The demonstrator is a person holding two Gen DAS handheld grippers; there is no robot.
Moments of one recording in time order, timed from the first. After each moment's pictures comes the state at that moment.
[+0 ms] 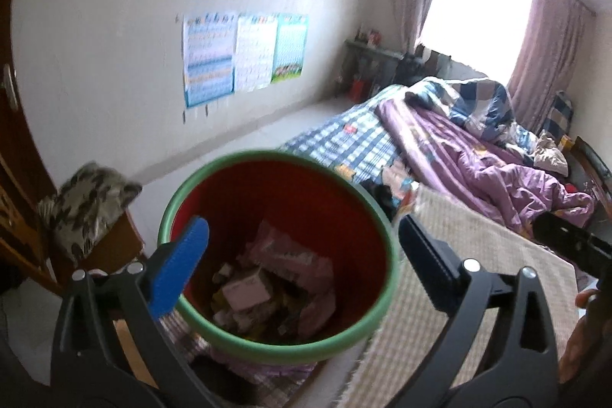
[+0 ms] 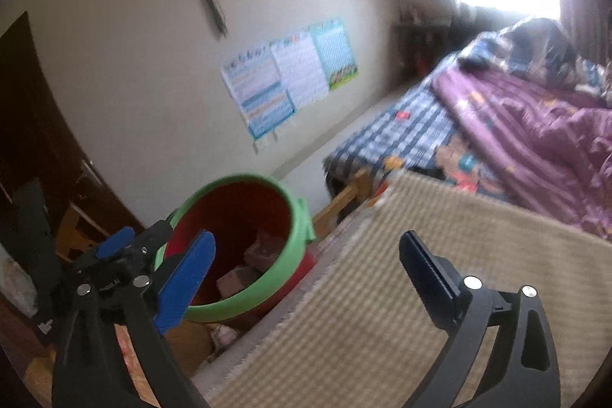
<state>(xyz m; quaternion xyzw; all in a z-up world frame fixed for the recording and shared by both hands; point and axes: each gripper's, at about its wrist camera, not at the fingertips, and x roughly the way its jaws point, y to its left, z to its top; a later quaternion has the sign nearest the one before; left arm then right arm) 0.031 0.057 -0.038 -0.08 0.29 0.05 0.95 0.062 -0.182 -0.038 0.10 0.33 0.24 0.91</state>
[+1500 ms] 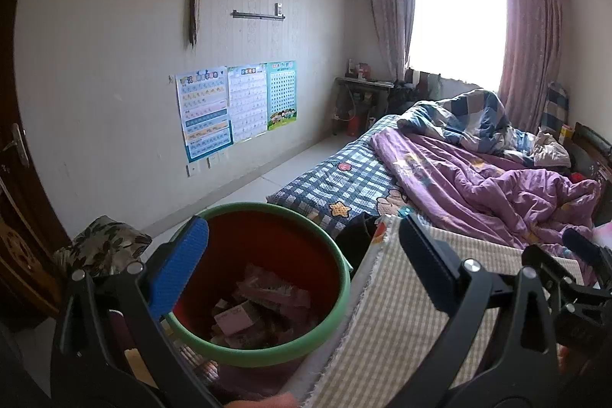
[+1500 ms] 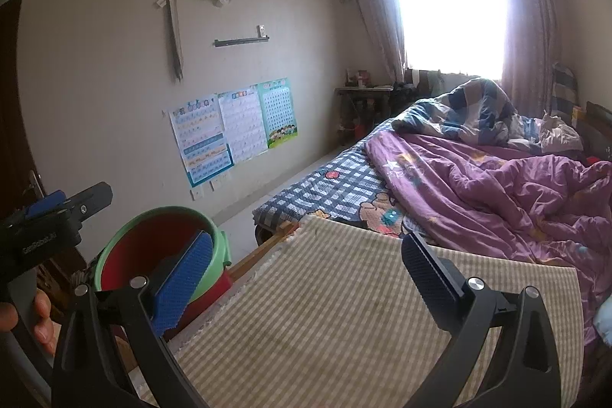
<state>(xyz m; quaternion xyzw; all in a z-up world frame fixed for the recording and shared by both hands) 0.010 -0.007 0.001 -0.02 0.22 0.06 0.97 0.017 -0.240 -0.047 0.05 0.23 0.12 0.96</state>
